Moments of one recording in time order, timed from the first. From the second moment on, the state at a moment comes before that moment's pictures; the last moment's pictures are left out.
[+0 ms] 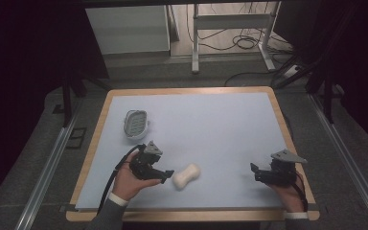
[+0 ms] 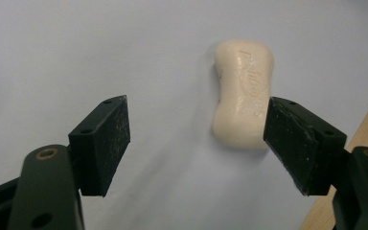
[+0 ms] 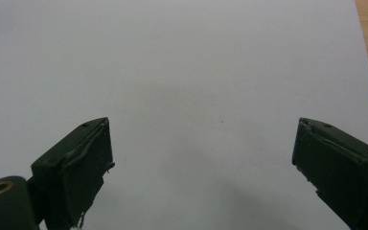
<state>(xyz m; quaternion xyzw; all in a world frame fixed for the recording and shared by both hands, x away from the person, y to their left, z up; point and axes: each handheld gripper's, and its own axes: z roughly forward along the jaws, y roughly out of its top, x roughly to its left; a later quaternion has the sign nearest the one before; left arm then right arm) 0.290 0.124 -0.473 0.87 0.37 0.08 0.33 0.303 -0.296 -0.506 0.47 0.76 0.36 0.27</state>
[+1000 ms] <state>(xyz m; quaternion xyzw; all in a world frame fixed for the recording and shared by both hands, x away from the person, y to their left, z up) 0.303 0.063 -0.495 0.90 0.34 0.04 0.28 0.304 -0.297 -0.509 0.48 0.76 0.36 0.26</state>
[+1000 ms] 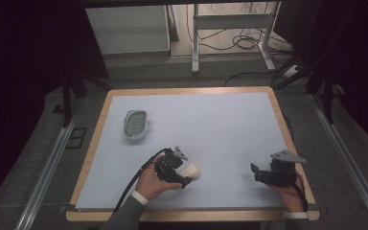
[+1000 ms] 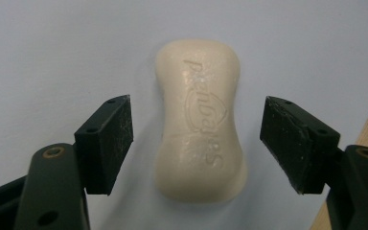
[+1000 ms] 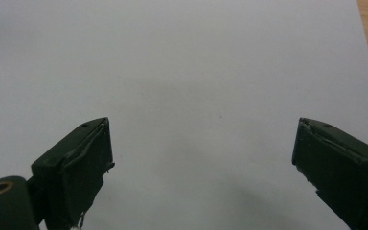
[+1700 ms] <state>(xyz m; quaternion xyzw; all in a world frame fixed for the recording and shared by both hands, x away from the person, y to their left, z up) 0.310 0.045 -0.509 0.91 0.34 0.04 0.22 0.304 -0.298 -0.509 0.48 0.76 0.36 0.27</state>
